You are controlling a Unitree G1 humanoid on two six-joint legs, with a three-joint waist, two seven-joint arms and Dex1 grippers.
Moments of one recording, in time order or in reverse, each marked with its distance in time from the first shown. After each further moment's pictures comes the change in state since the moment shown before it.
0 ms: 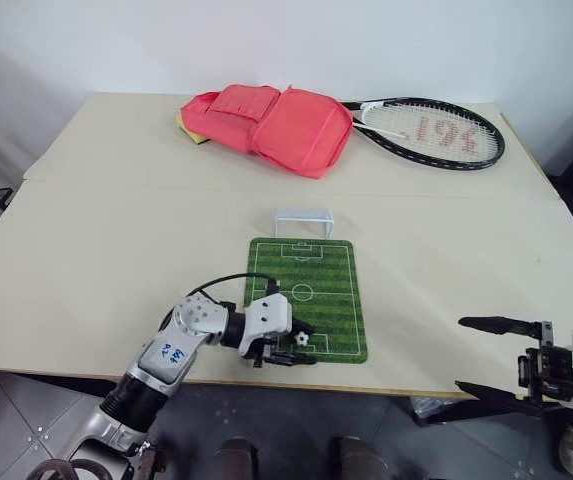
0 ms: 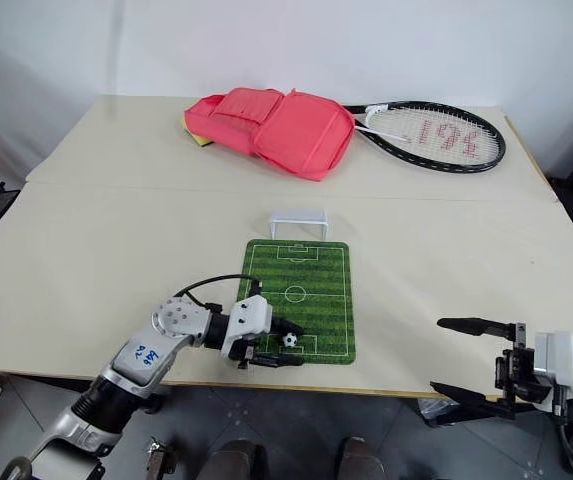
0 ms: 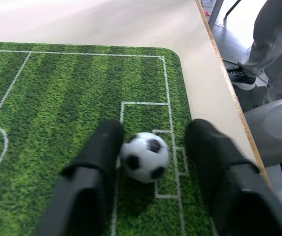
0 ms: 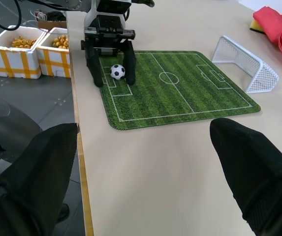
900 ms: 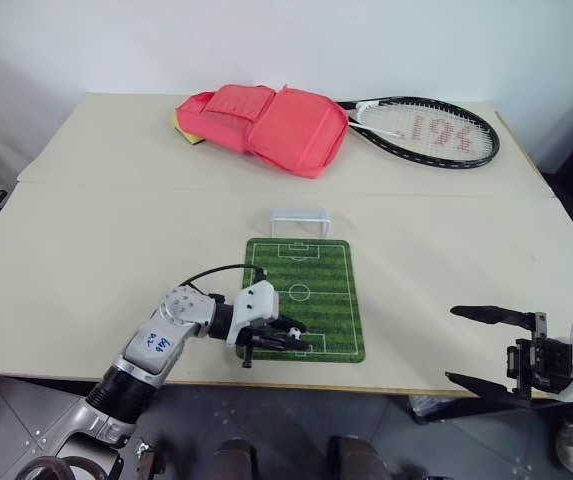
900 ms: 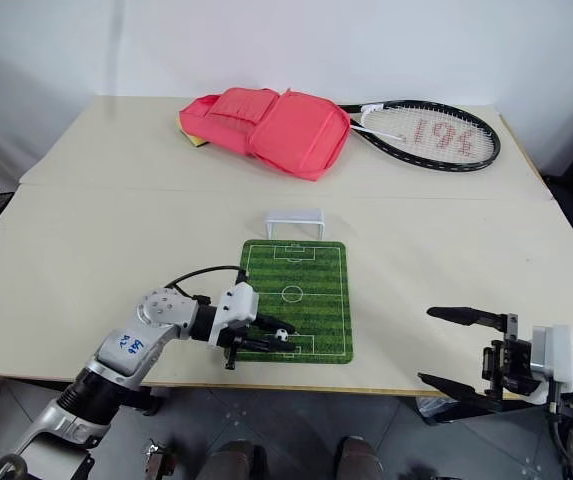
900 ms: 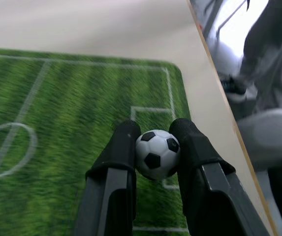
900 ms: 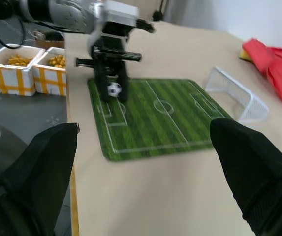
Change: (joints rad) left arm -0.027 0.049 0.013 0.004 -0.066 0.028 -0.024; right arm -0.029 0.059 -0.027 -0.059 0.016 0.039 -0.018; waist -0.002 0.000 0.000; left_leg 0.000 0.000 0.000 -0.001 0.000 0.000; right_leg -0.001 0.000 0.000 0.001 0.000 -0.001
